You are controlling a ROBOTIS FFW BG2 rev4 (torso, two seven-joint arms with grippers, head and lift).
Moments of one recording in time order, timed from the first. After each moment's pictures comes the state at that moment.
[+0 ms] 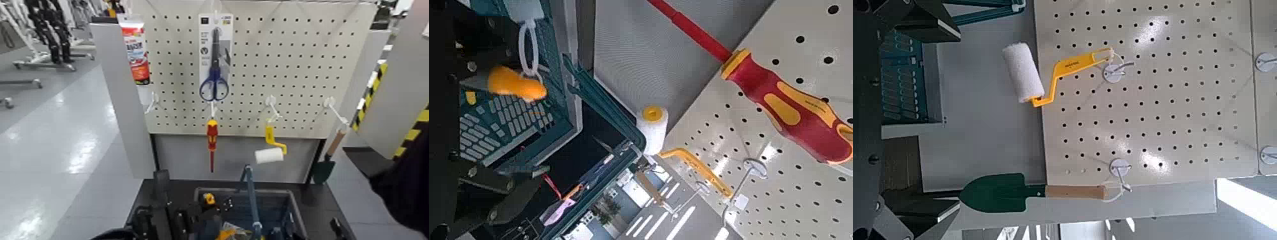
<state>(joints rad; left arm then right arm) -0.21 0.23 -0.39 -1.37 0.83 0.44 -0.60 0.37 -0.03 0.09 -1.64 -0.06 -0.41 -0.14</state>
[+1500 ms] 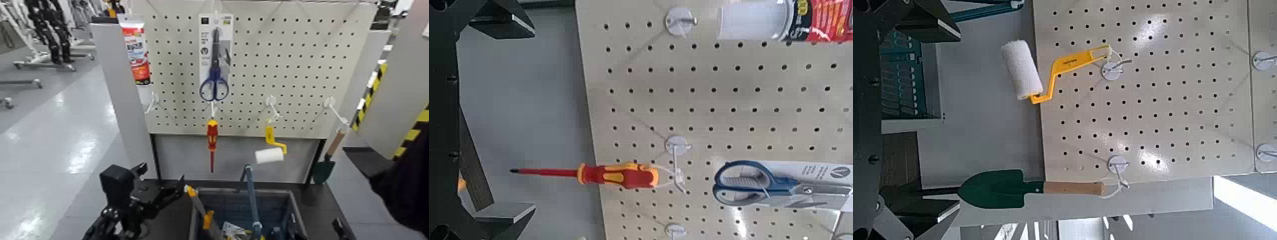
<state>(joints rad) 0.11 0.20 -0.16 -1.80 0.17 0.09 -0.15 0.38 -0.04 0.08 -1.64 -0.06 -0.42 -0.14</state>
